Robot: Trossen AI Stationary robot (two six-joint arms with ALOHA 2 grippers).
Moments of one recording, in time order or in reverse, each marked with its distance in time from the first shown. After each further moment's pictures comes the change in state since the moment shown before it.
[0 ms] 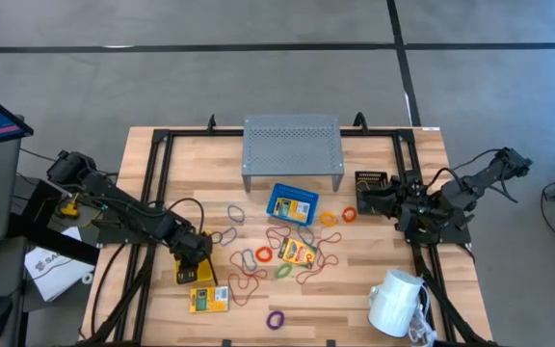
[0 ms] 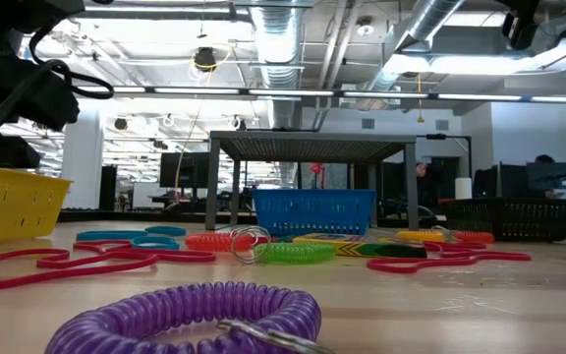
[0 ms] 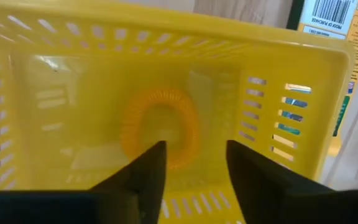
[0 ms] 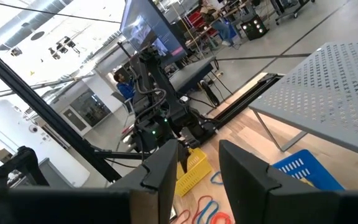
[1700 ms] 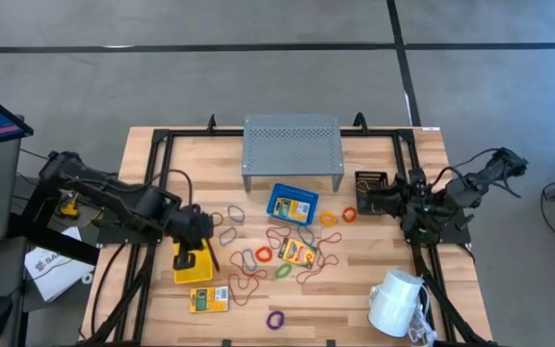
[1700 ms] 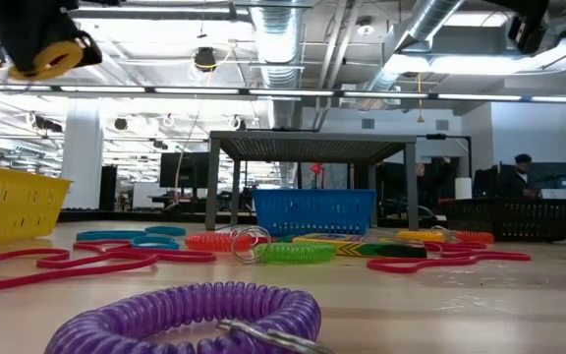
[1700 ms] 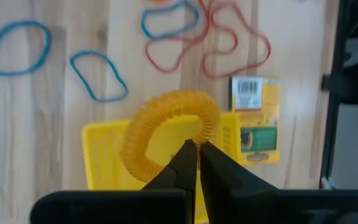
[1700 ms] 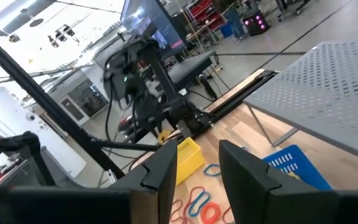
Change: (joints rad) left arm 0.097 -0.102 0.408 -0.411 -0.133 0.228; right arm 0.015 -0.080 0.000 -0.107 0.002 -0.019
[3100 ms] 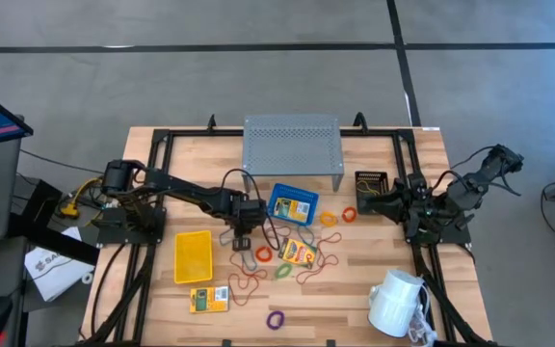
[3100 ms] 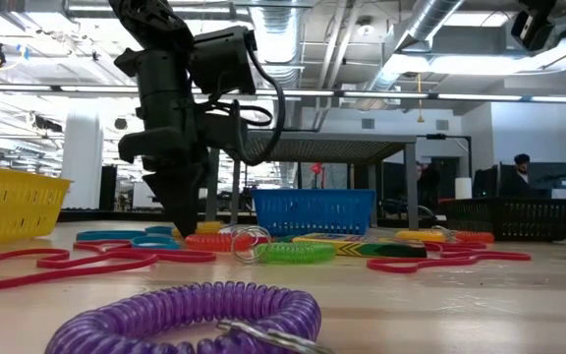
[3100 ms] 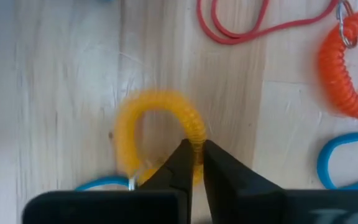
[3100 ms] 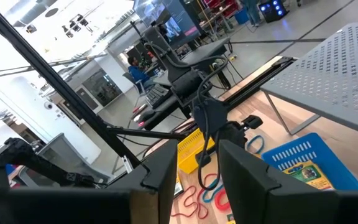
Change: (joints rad) left arm 0.342 0.619 -0.003 0.524 -0.084 0.374; right arm 0.071 0.000 0.000 -0.013 -0.014 0.024
